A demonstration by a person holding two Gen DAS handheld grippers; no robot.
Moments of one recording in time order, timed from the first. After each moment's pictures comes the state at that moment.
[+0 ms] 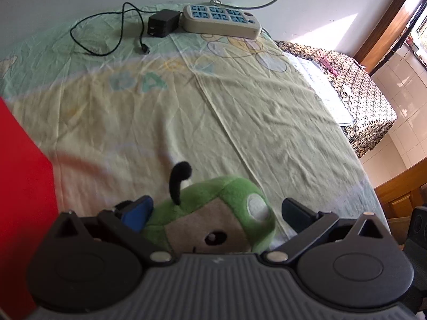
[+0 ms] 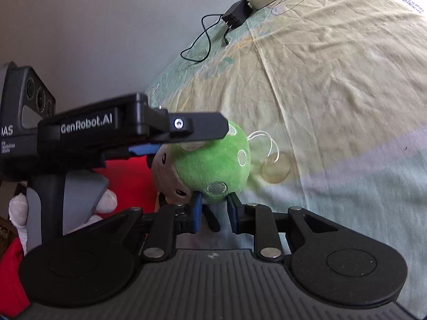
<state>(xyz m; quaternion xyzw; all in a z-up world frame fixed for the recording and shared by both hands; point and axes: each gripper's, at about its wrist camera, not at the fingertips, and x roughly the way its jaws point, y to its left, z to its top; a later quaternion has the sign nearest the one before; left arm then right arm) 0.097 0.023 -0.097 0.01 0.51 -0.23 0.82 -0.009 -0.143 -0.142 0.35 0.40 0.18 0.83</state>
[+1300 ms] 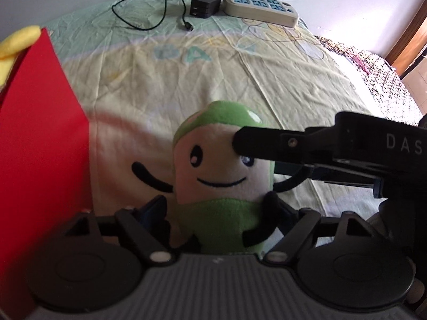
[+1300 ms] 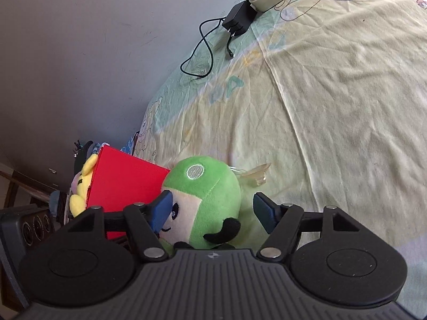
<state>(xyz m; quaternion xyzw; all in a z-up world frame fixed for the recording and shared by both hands) 0.073 0.050 -0.112 0.01 0.53 -0.16 0.84 0.059 -0.141 -0.142 0.38 0.43 0.22 0.79</state>
